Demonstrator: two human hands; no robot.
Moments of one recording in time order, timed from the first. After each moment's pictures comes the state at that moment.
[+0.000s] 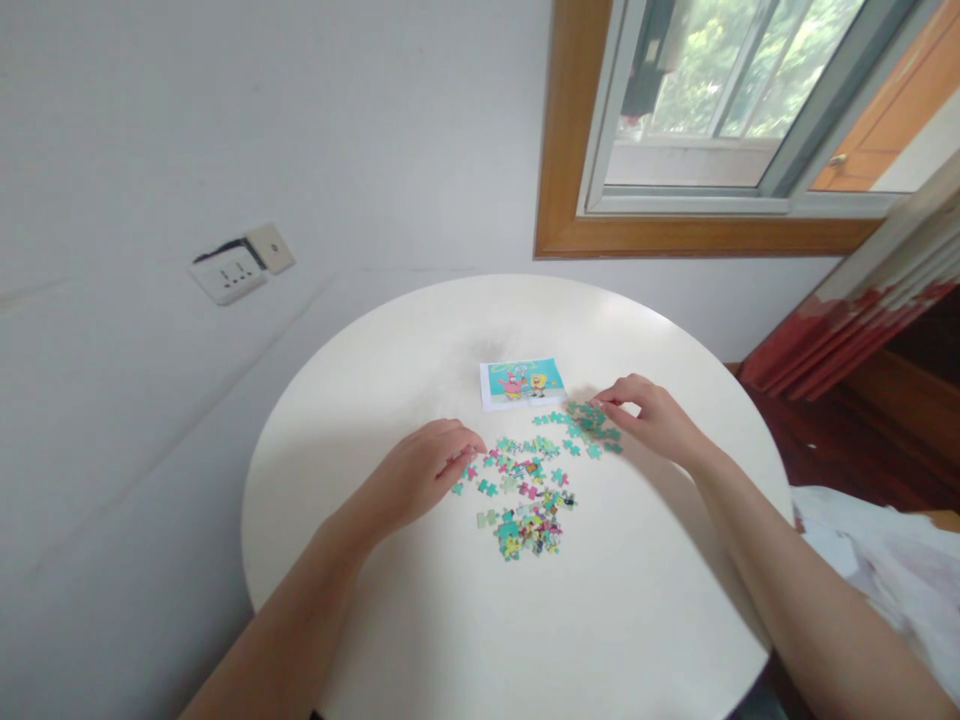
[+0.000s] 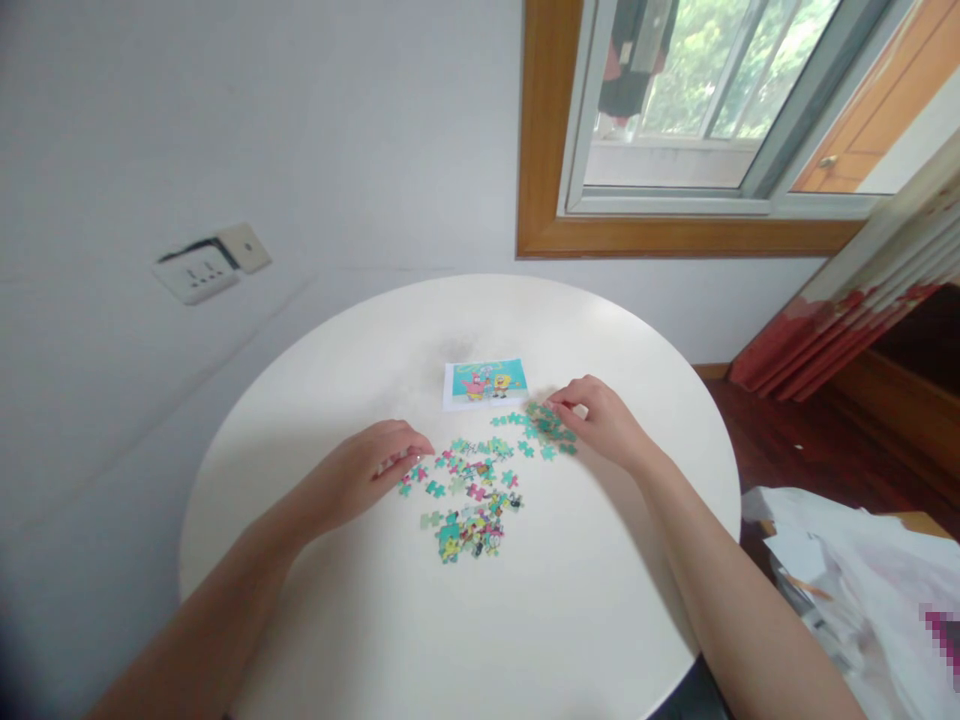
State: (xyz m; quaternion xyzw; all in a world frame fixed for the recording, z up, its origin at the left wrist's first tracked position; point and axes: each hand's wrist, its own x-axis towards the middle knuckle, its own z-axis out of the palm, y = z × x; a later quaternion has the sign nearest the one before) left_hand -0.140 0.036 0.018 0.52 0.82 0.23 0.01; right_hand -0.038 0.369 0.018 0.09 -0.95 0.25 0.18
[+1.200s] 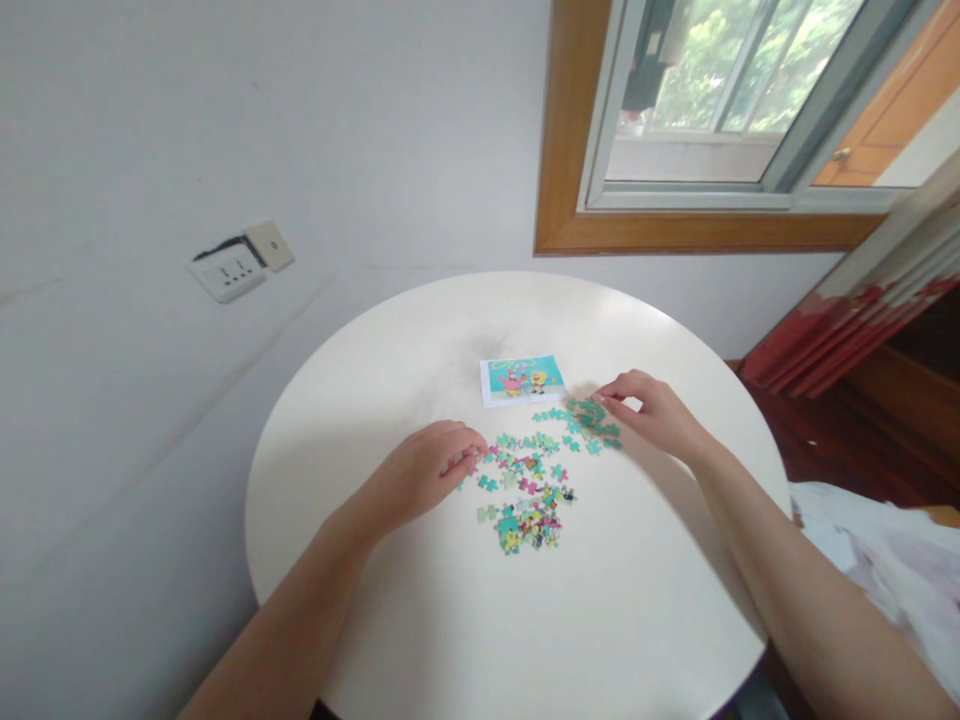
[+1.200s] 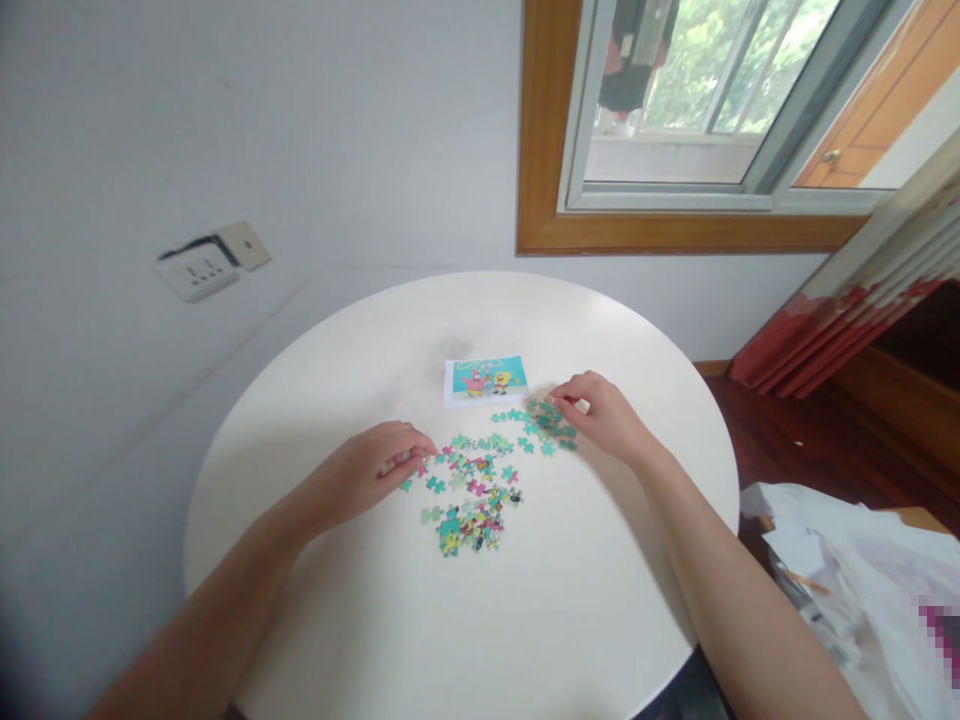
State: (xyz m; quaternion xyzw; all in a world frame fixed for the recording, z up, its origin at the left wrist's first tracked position) left_hand -0.137 0.038 0.018 0.51 0.82 0.24 0.04; right_hand -0.038 0.370 0.019 0.08 -0.95 0.26 0.19
